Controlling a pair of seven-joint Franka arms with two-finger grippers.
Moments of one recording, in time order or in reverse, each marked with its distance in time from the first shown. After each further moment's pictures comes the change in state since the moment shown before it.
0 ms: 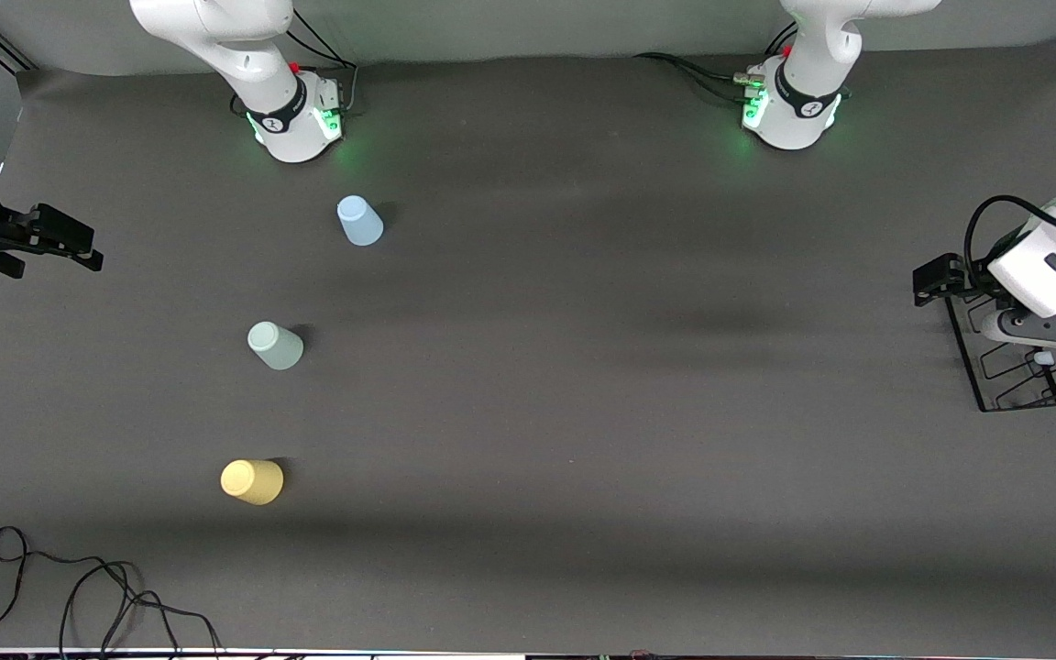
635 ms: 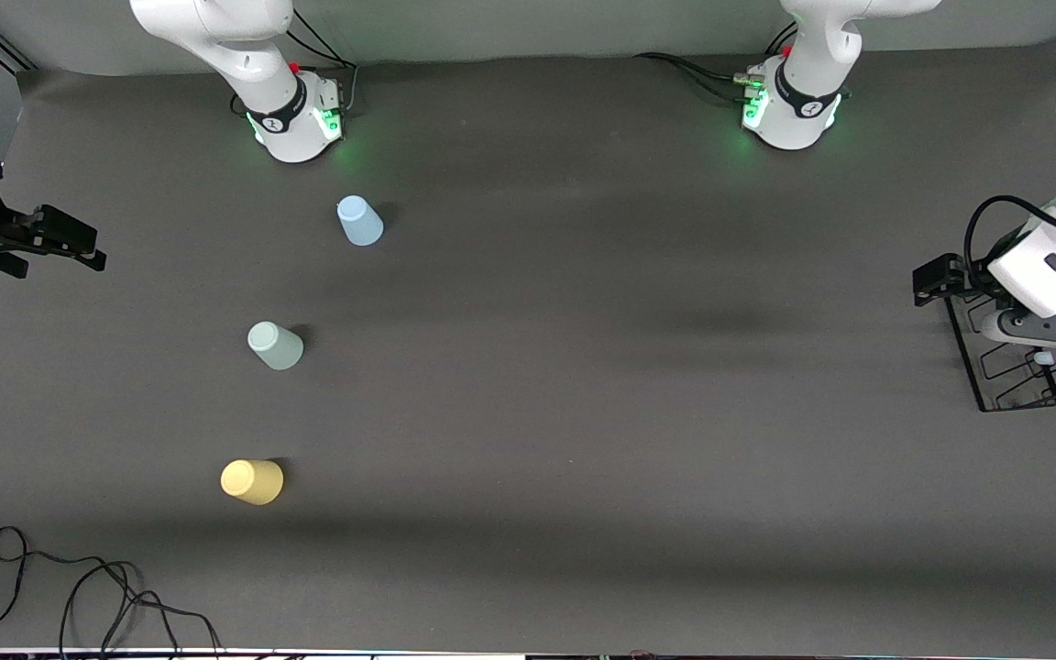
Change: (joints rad) left arm 0.000 0.000 0.000 0.000 0.000 0.000 0.000; right arm 0.000 0.001 0.000 -0.005 0.000 -0.003 0.000
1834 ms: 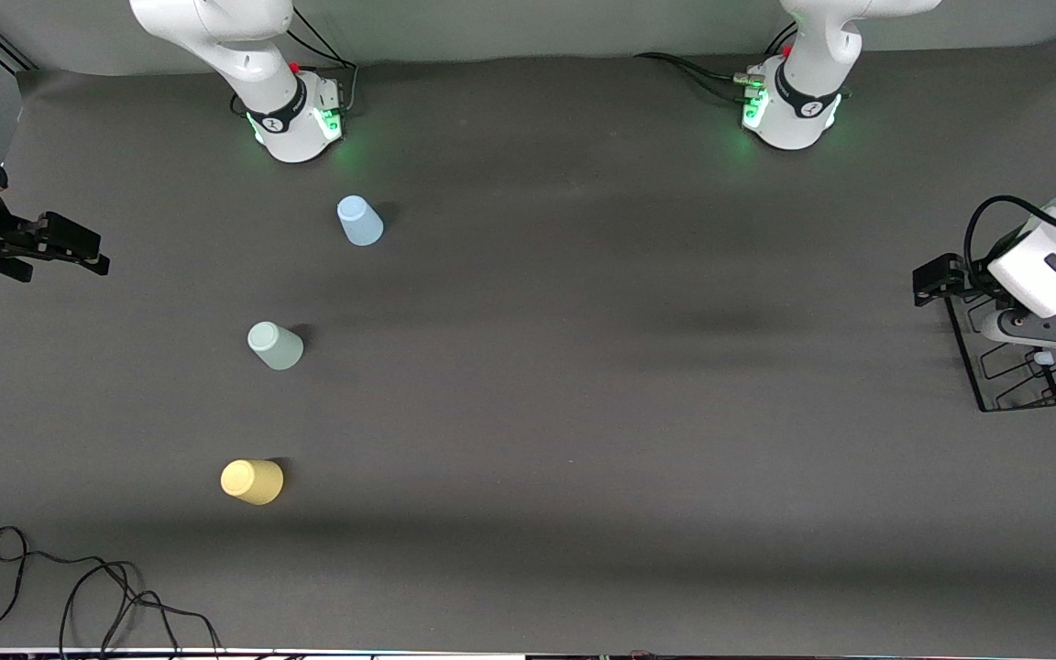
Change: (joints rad) left arm 0.000 0.000 0.000 0.000 0.000 0.000 0.000; right arm -0.002 0.013 -0.003 -0.001 0.000 0.000 0.000
